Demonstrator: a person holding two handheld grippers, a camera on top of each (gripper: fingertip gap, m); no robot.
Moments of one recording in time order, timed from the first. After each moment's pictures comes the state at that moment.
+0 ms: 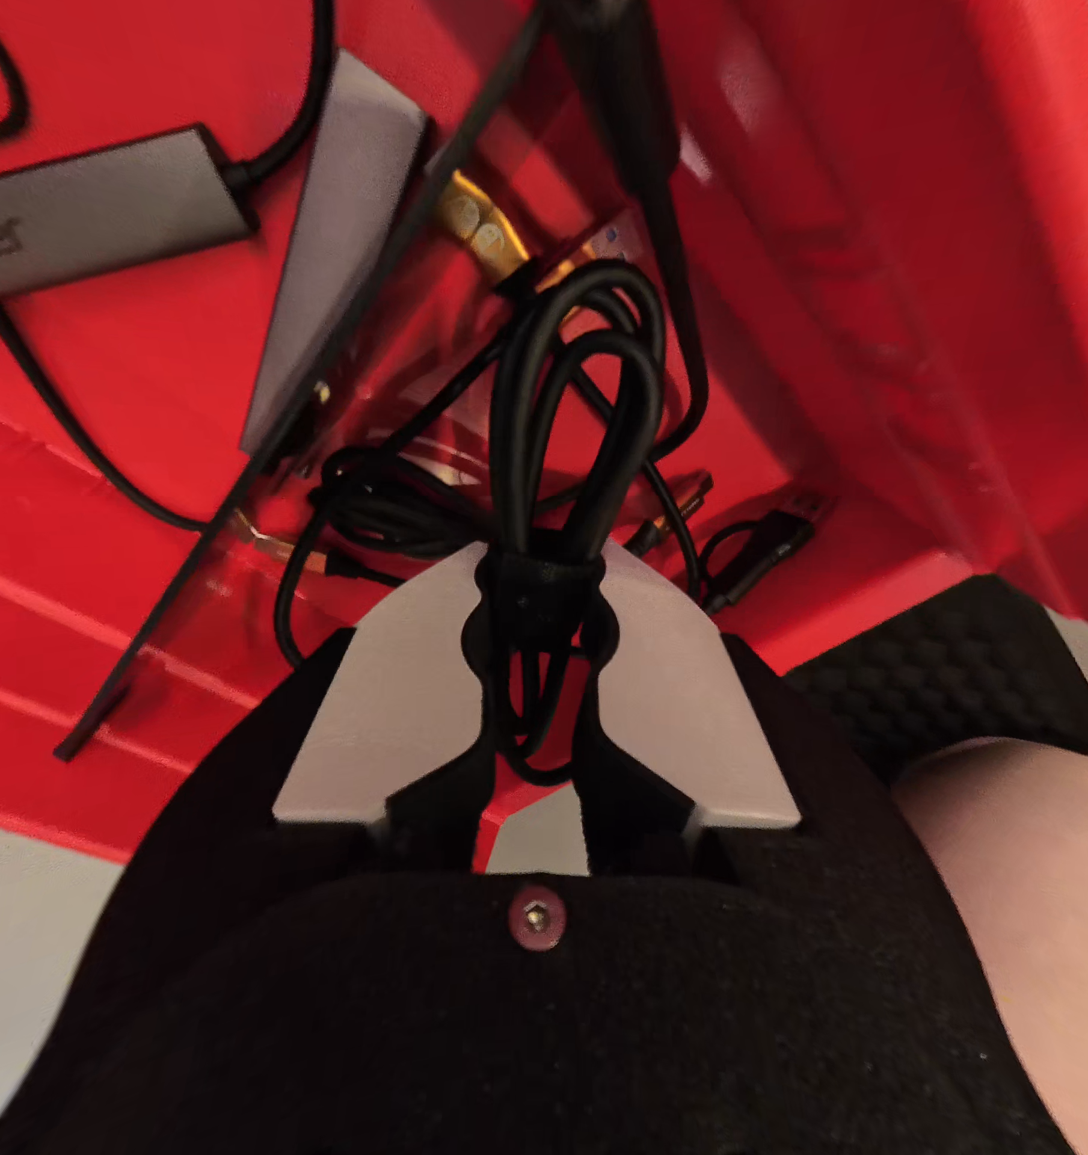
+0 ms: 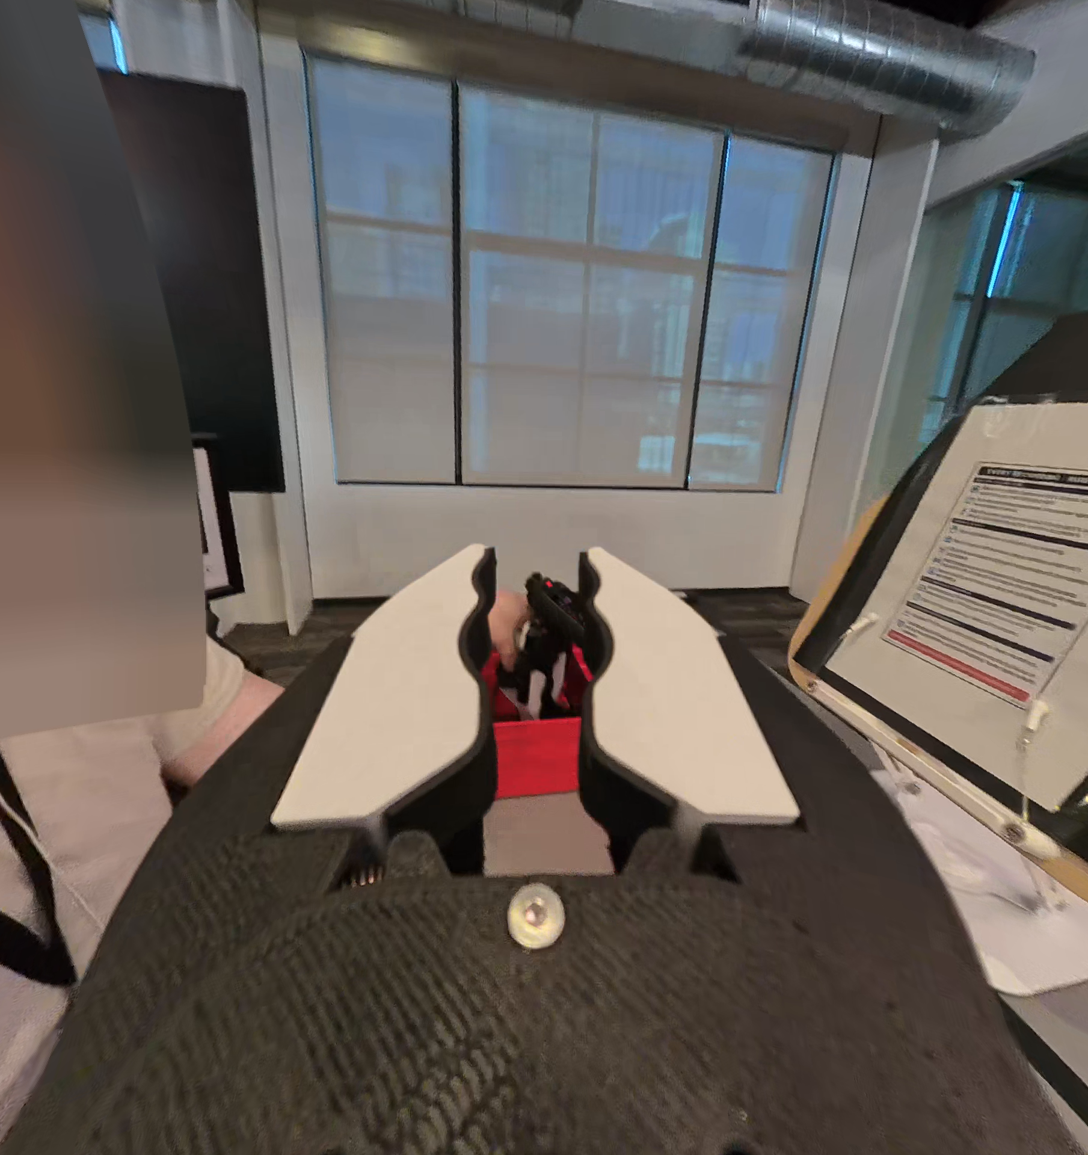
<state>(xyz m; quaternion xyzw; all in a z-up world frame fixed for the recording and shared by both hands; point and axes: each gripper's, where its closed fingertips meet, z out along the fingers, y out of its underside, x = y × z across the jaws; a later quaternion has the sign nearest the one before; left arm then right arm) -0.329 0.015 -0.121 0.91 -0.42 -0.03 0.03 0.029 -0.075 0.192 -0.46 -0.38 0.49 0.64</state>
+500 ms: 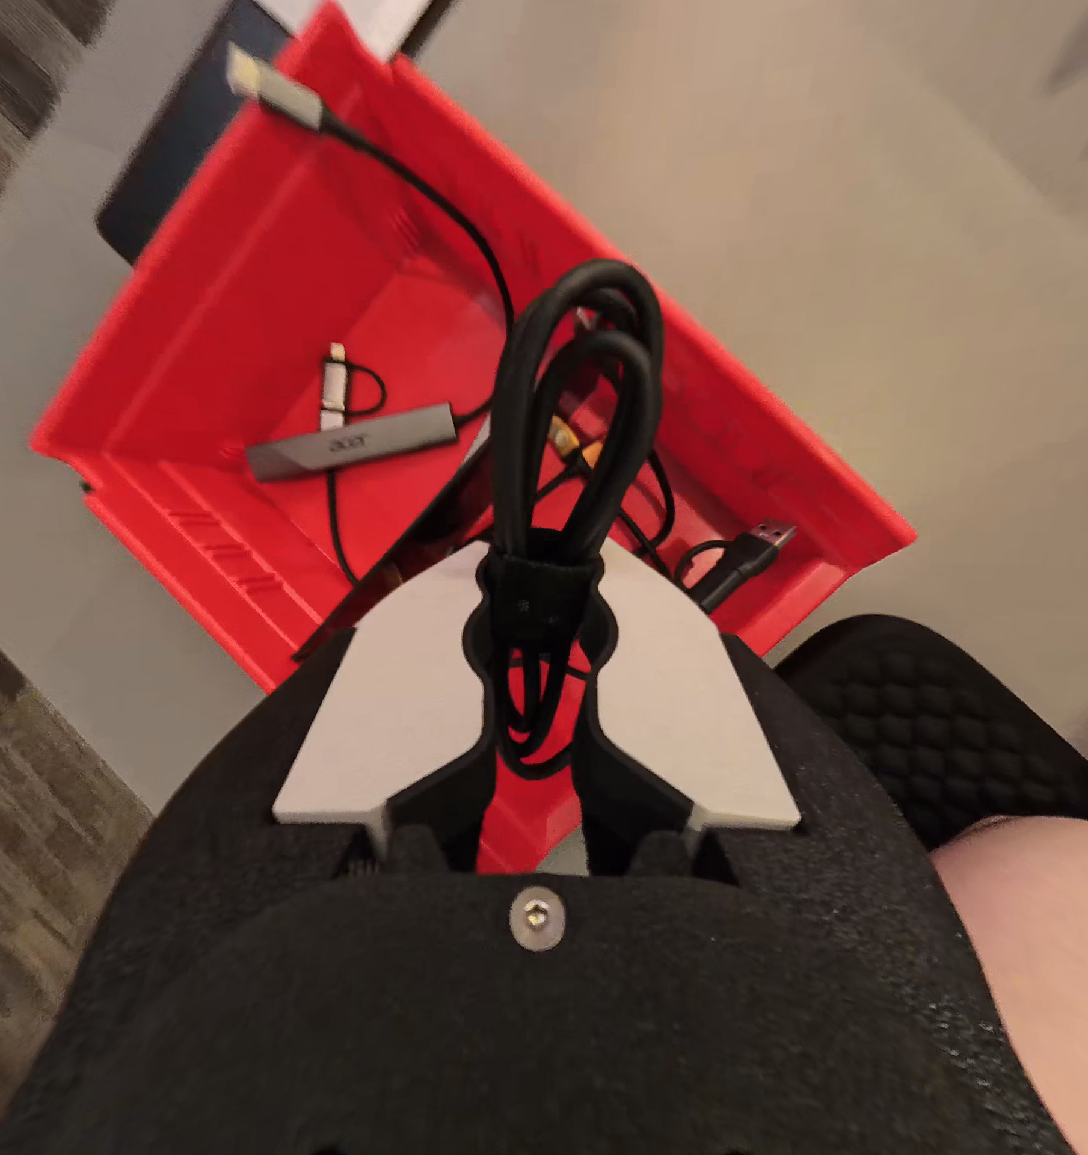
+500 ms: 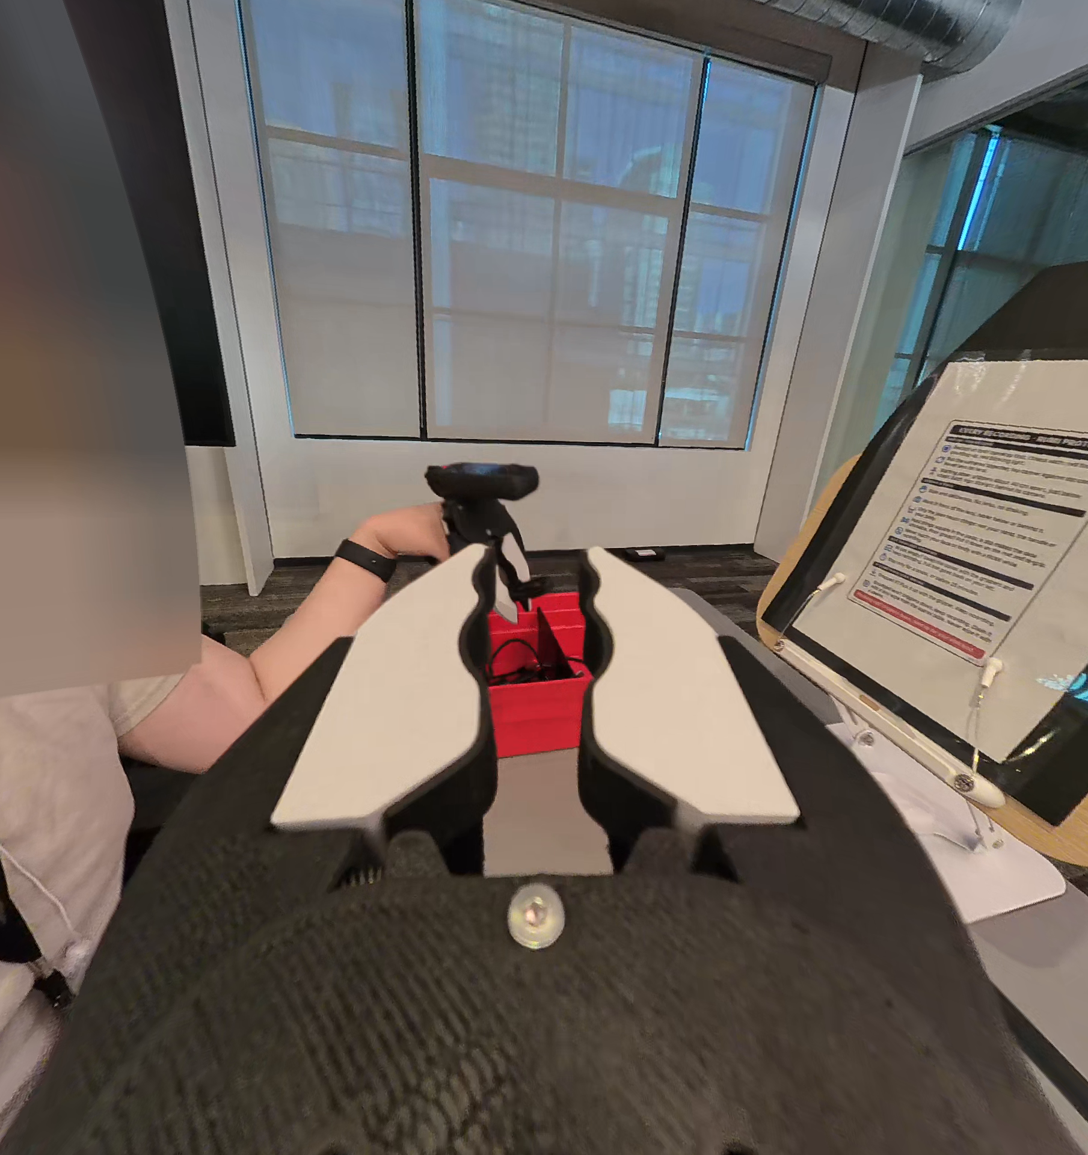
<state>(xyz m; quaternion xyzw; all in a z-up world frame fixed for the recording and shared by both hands) -0.317 0.030 -0.024 0.87 -0.42 0.03 -0.26 0.019 -0.062 0.179 -0.49 -0.39 0.45 0.64</state>
